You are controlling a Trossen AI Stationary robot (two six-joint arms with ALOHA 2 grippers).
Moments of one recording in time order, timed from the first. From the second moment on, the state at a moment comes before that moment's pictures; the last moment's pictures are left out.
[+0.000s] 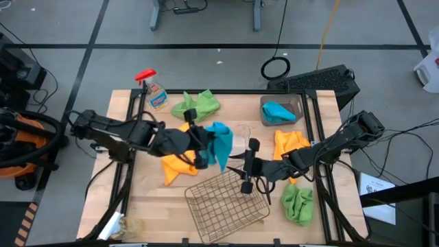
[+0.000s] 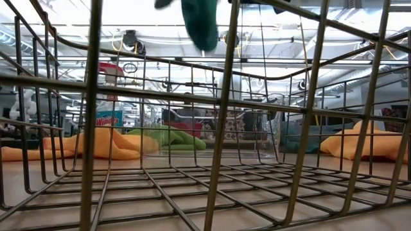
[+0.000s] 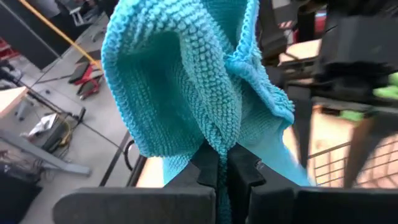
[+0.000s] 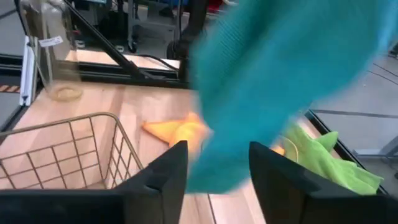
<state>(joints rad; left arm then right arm) -0.28 1.53 1.68 -0.66 -0.61 0.09 0.43 1.46 1.01 0.09 0.64 0.07</state>
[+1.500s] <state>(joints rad) -0.18 1.65 1.68 -0.33 -0.05 0.09 0.46 1.46 1.01 0.37 0.89 -0.18</state>
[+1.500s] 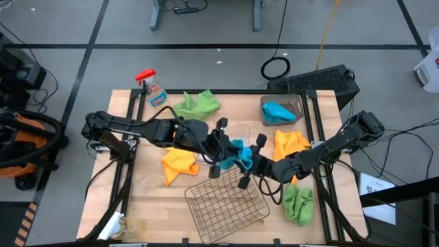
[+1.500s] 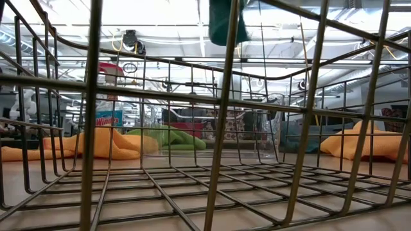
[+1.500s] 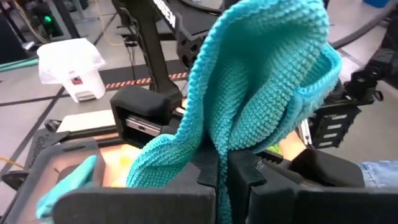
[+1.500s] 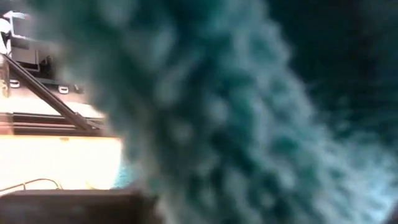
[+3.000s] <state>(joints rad) -0.20 1.65 1.62 -1.14 -0.77 -0.30 0.20 0.95 1.01 -0.57 1.14 -0.05</state>
